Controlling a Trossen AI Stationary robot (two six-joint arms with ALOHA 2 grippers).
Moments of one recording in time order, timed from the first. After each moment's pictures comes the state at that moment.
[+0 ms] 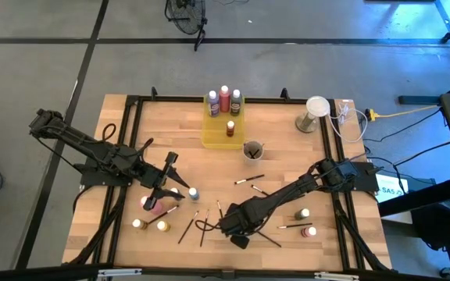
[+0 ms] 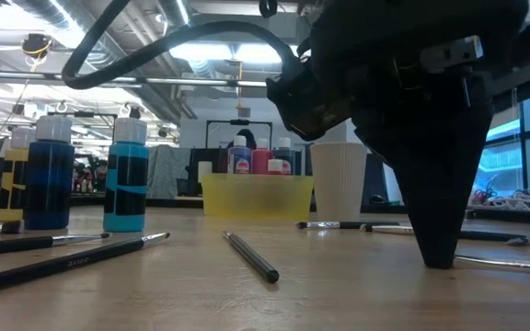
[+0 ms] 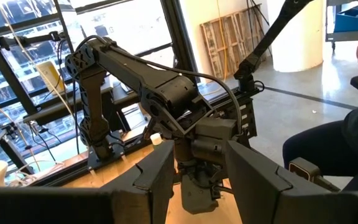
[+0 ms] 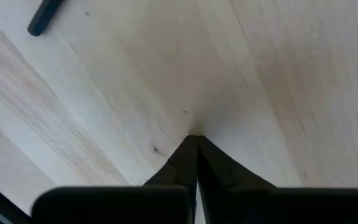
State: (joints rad) left arm -0.39 0.87 0.59 0.23 -0.03 0.27; right arm 0.49 2.27 1.73 -1.00 -0.16 0.97
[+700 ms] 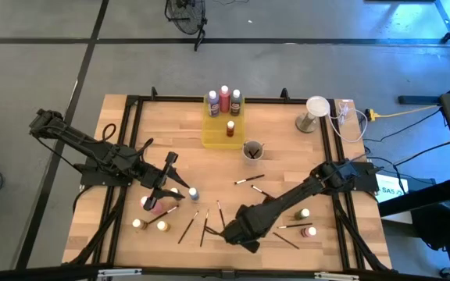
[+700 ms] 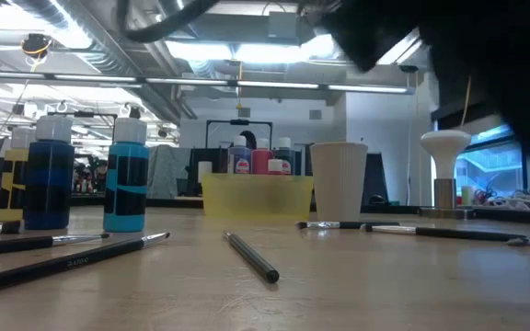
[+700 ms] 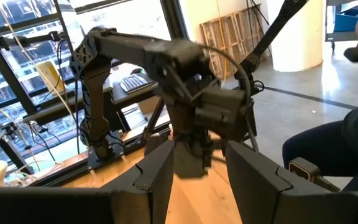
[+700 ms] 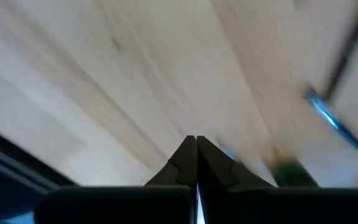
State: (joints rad) left arm -0.39 0.87 0.59 0.23 -0.03 0.27; right arm 0.53 2.28 1.97 -1.47 -0.15 1.07
